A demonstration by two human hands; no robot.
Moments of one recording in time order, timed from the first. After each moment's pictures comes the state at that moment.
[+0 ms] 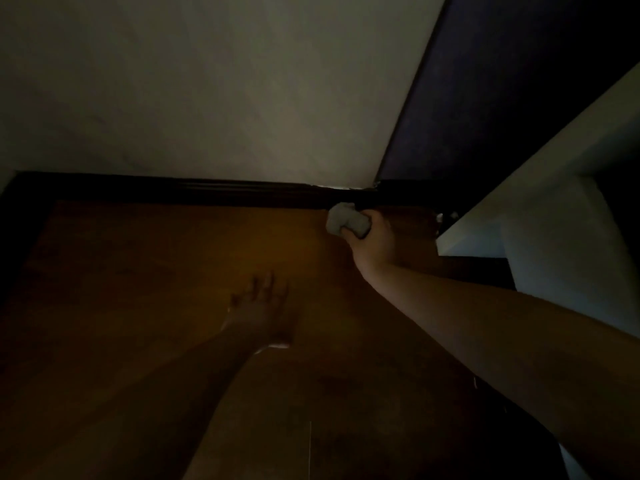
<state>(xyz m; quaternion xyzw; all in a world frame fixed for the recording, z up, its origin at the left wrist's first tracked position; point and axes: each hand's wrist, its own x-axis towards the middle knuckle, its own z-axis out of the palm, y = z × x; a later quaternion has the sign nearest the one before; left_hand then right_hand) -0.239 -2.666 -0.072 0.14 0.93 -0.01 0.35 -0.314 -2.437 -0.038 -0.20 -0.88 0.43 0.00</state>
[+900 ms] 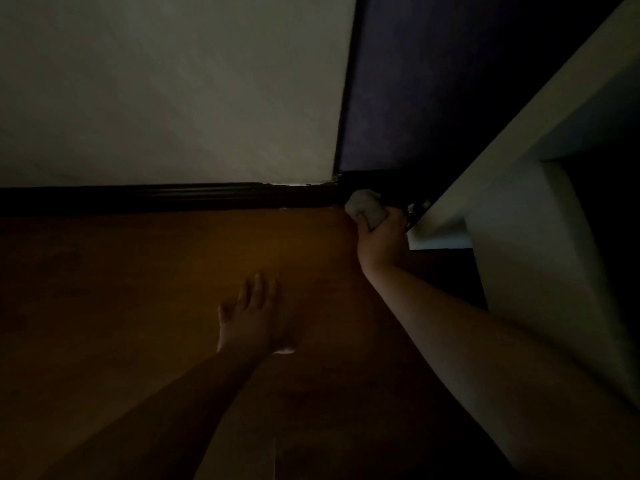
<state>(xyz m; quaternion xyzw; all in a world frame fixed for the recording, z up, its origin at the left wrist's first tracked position) -0.235 -2.597 -0.079 0.10 0.94 0.00 0.34 -0.328 -2.354 -0.084 -0.32 -0.87 0.37 0.09</state>
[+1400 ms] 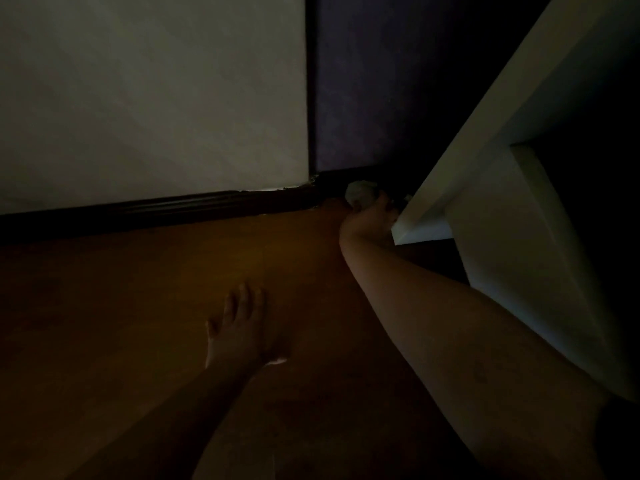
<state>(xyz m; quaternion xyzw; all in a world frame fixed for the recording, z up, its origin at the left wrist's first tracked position) -0.237 -2.597 -0.083 0.10 0.94 0.01 0.33 -0.364 -2.349 -0.093 -0.43 -0.84 0.32 0.07</state>
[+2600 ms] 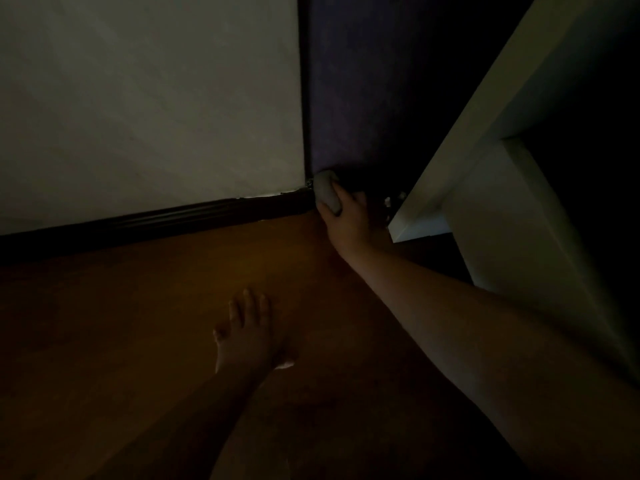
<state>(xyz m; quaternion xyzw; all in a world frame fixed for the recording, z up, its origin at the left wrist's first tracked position) -0.237 -2.593 -0.087 0.12 0.93 -0.03 0.34 -0.347 -2.370 -0.053 -0.20 -0.86 0.47 0.07</state>
